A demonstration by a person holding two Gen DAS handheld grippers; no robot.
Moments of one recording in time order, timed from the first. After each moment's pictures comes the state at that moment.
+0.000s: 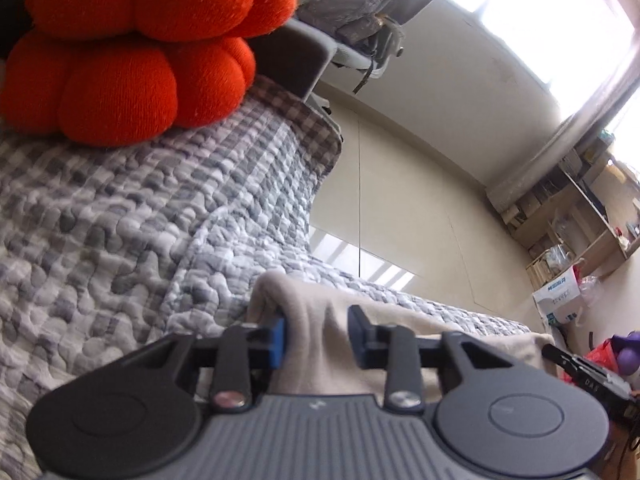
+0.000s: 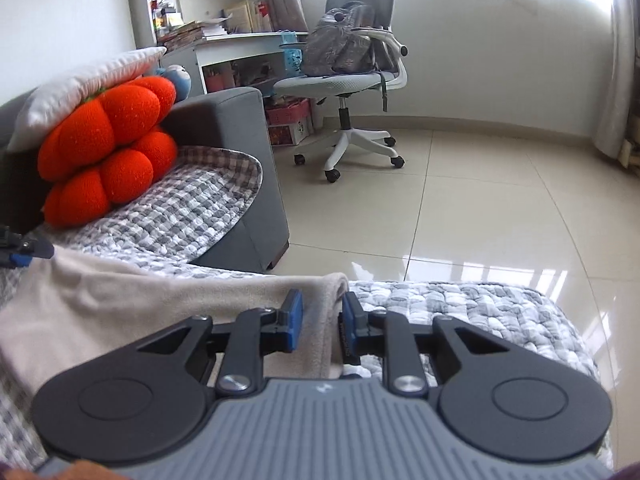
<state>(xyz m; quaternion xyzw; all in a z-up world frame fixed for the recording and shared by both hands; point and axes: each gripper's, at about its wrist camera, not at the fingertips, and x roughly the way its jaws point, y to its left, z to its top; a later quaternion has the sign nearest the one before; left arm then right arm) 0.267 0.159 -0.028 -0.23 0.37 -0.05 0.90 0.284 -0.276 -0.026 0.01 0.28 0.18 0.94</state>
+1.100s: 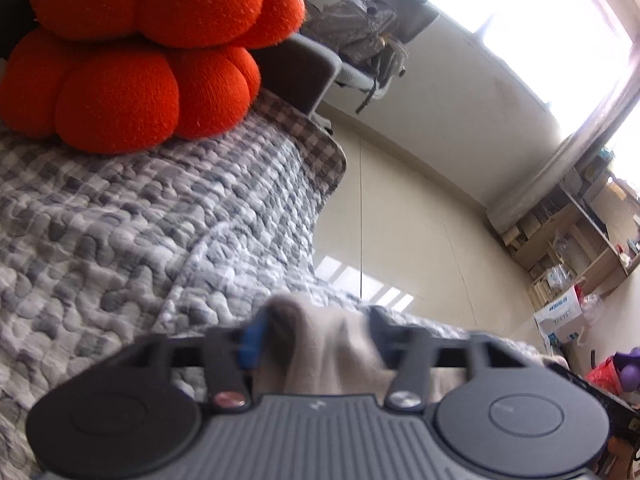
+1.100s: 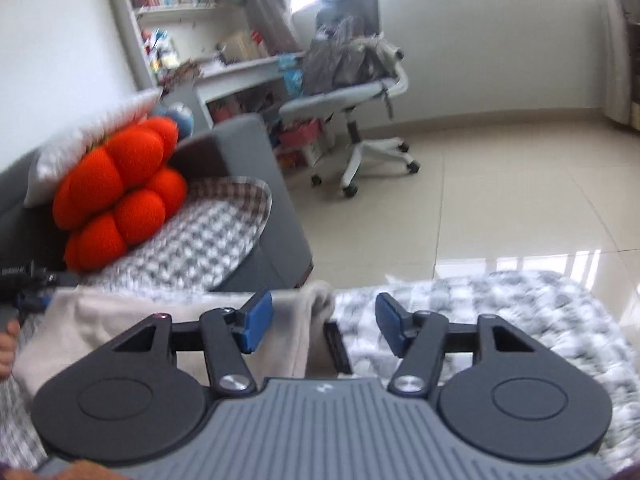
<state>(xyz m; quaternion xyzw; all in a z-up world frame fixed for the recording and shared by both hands) 0.277 0.154 -0.042 -0.23 0.35 -0.04 0.91 0.295 -0.298 -0.039 0.09 0.26 0.22 0.93</state>
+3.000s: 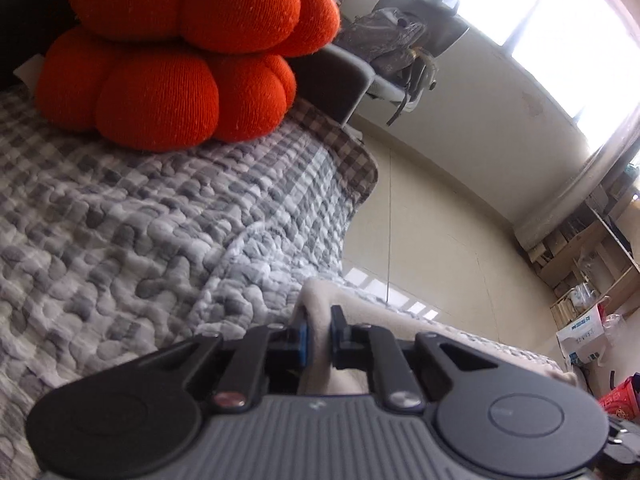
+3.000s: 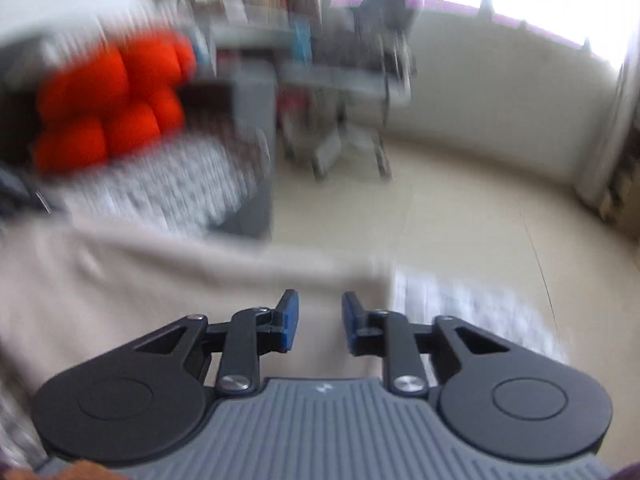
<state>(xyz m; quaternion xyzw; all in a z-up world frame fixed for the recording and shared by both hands) 0.260 0.164 -0.042 -0.24 0.32 0.01 0.92 0.268 -0.228 -0.045 -0.06 0.29 0.13 0.95</state>
